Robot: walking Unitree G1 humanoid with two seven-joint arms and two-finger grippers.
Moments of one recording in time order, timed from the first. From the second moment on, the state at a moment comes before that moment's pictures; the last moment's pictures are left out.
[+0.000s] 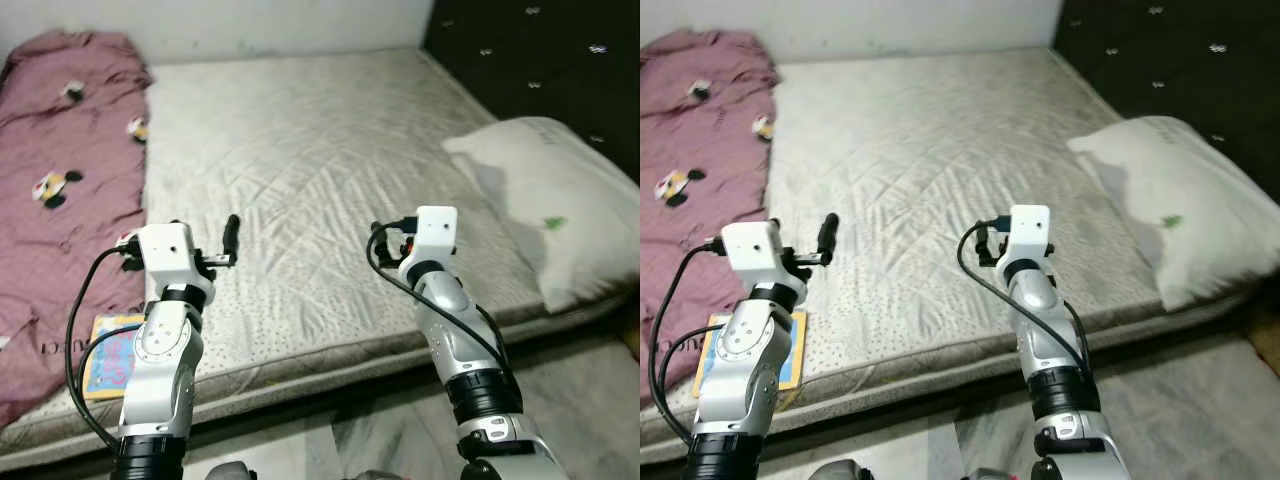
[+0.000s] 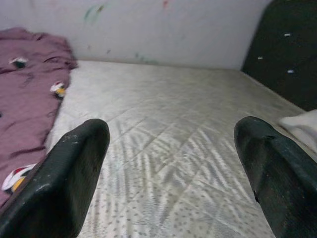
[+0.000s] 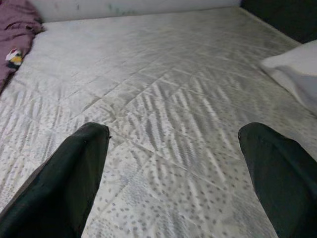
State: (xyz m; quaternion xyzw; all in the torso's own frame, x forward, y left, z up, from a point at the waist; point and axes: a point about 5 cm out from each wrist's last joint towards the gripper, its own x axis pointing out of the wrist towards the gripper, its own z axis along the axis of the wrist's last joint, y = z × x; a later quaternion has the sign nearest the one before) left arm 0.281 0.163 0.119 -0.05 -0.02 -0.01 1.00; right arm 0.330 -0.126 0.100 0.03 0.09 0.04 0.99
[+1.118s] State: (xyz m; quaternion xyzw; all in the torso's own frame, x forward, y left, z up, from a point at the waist) left arm 0.282 0.174 0.119 -0.04 -0.02 0.02 1.00; right arm 0.335 -0.114 0.109 0.03 0.08 0.06 0.99
